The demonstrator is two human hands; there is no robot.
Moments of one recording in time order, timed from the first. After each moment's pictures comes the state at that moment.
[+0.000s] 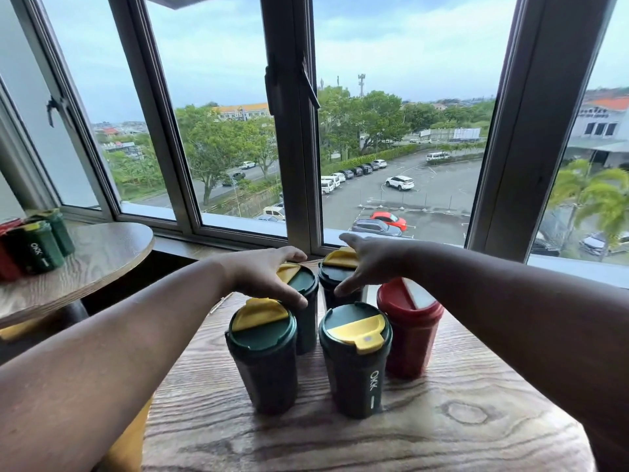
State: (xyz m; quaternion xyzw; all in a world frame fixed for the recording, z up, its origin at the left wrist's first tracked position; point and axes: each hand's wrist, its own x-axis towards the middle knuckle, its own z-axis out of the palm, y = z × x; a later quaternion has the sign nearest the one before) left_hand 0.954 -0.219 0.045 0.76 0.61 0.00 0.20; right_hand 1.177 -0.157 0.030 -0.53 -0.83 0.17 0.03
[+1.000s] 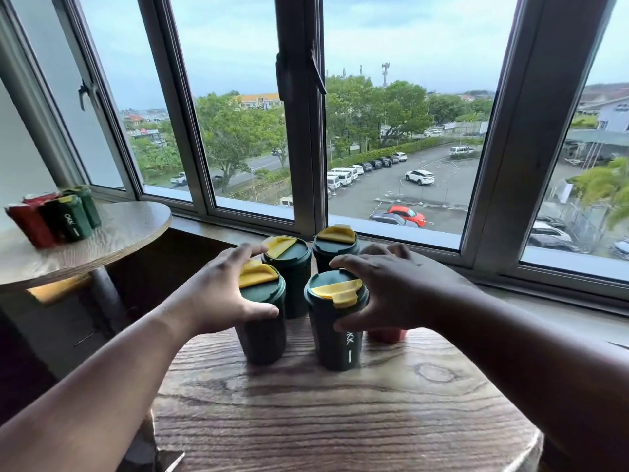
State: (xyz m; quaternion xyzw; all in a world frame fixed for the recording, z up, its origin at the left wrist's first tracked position) left_hand 0.944 -0.323 -0.011 0.70 0.66 0.25 0.10; right_hand 1.218 -0.292 0.019 -0.43 -0.90 0.02 0.07
